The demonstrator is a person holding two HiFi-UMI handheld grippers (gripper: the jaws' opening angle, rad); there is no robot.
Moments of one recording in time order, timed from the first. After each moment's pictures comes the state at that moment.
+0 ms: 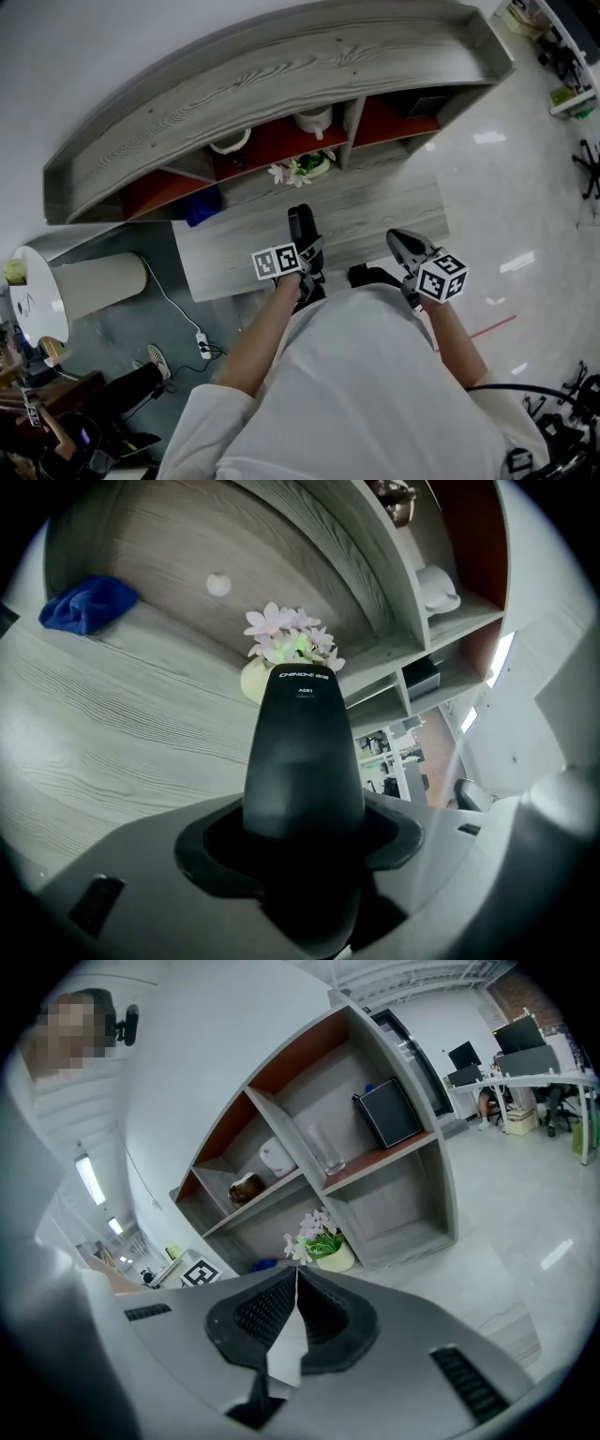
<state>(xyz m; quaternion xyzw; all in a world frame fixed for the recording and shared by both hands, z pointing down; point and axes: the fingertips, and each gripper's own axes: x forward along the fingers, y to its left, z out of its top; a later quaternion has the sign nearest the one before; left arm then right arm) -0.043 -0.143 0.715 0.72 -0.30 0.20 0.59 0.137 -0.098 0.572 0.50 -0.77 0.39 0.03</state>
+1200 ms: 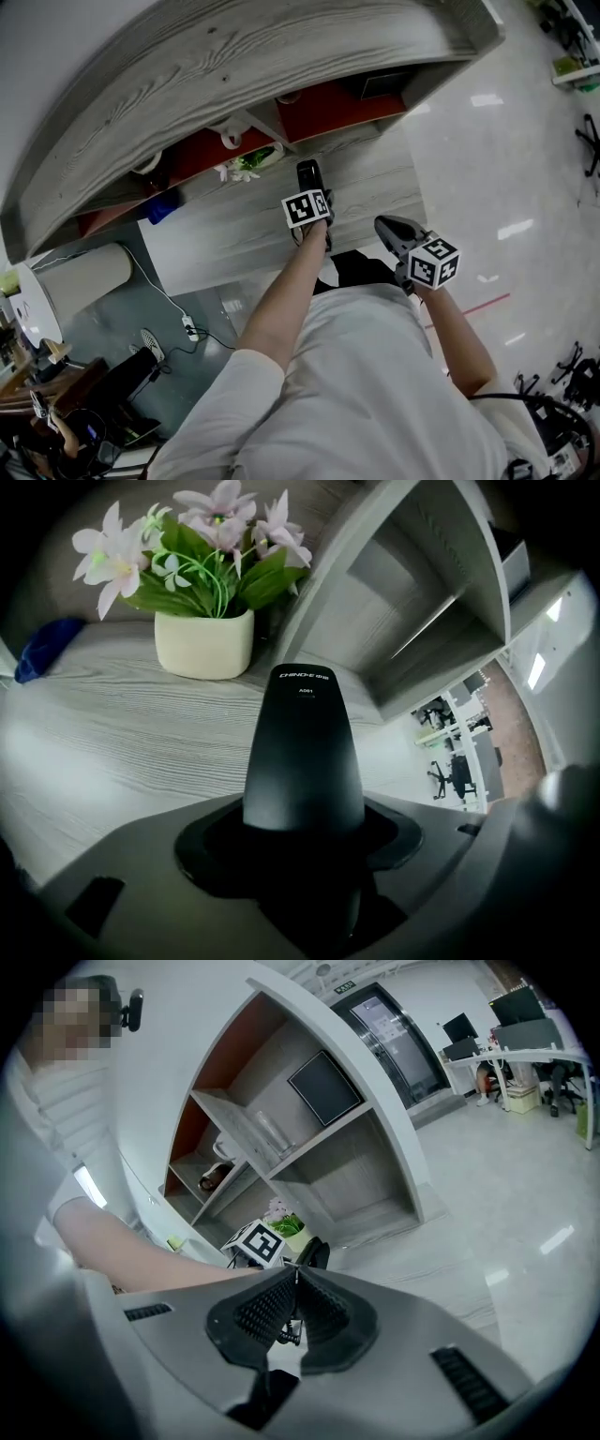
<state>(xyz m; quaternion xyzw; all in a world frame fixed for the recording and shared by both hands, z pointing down) 0.121 -0.199 0.820 0.67 -0.40 0.35 0.52 0.232 -0.103 0.646 0.47 -0.76 0.44 0.06</state>
